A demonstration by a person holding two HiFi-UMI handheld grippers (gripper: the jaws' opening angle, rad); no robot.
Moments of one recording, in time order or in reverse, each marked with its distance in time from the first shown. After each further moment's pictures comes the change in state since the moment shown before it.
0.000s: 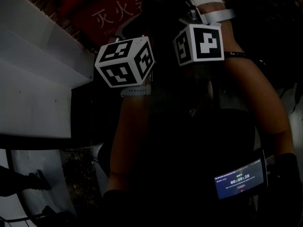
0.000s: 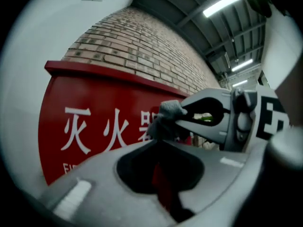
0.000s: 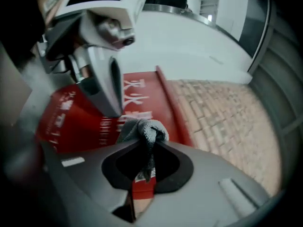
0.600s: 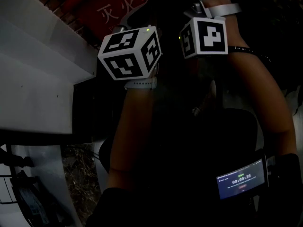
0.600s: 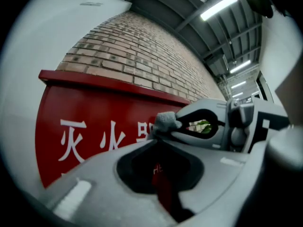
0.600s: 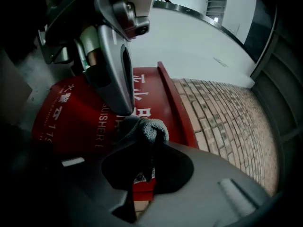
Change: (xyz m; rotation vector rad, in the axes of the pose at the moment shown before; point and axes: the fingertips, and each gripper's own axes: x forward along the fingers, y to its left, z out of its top) left arm 0.005 -0.001 0.023 0.009 -0.050 -0.014; right arm 0.014 -0.003 -0.003 -0.058 0.029 0.002
